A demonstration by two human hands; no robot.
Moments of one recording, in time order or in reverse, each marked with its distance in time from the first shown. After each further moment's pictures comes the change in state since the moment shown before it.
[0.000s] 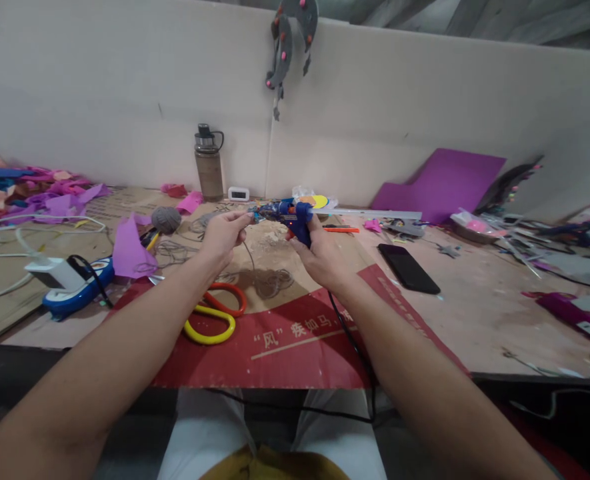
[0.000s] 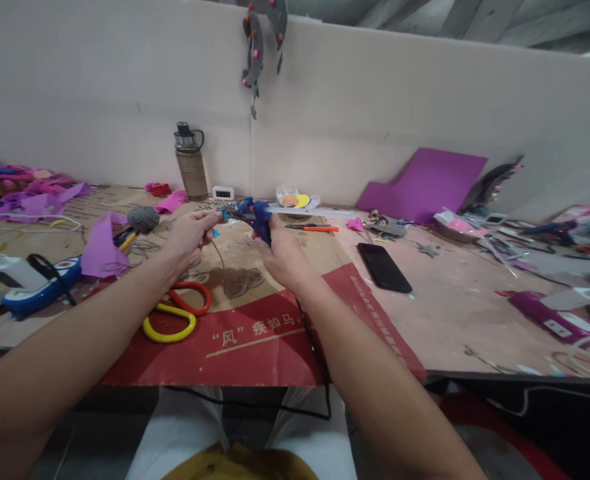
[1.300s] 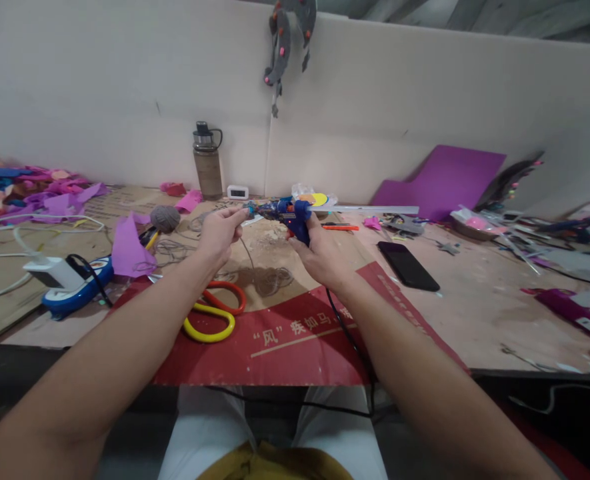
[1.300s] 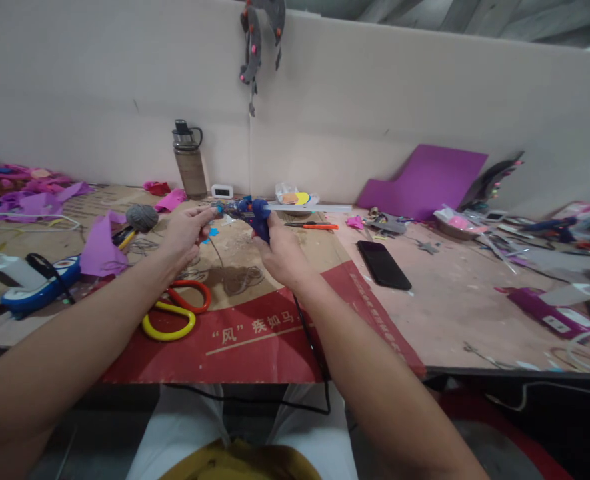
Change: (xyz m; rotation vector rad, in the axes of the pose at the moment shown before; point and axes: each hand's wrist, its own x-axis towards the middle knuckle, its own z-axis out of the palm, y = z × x) left_hand -0.001 0.004 0.000 -0.015 0.039 0.010; right_hand 0.000 -0.001 0.001 -0.020 0.027 0.004
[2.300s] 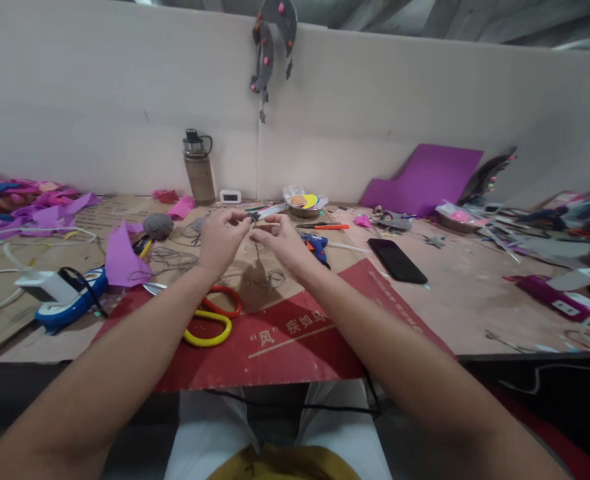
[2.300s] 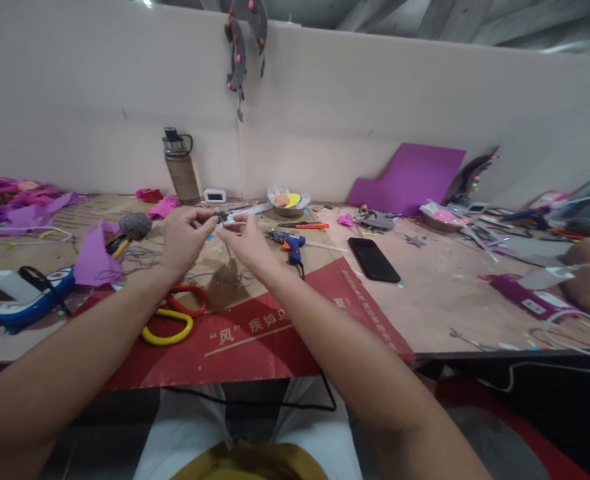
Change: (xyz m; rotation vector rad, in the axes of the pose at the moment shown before) left_hand -0.017 0.011 0.003 0.717 0.055 0.638; right_hand 0.026 -0.017 0.051 0.808 0.046 0.327
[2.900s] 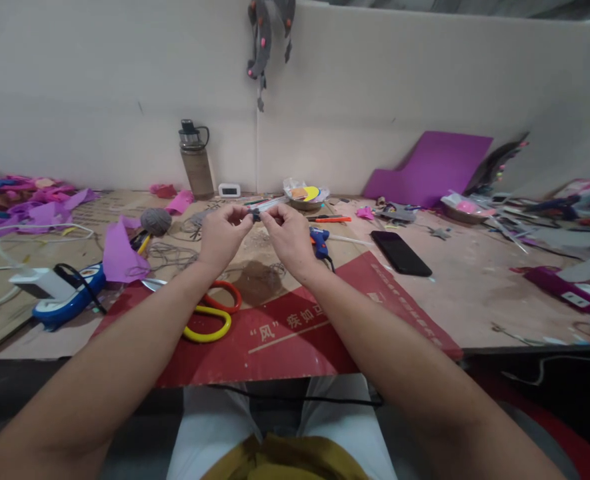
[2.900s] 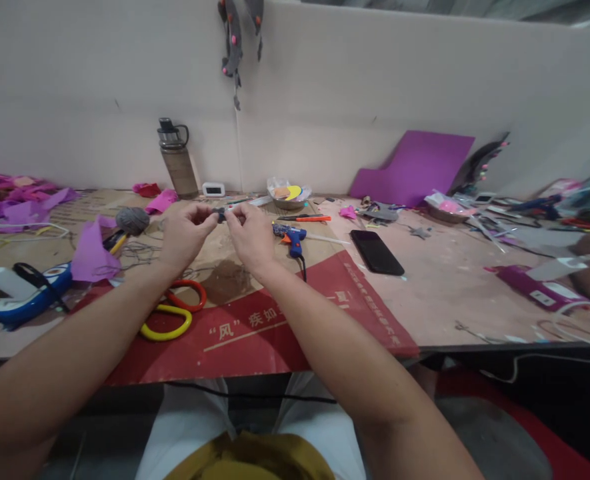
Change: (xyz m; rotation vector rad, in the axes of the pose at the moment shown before) left_hand -0.006 -0.003 0.006 -0.110 -0.111 -0.105; right_hand -0.002 -0.013 -0.004 -0.542 0.223 -0.286
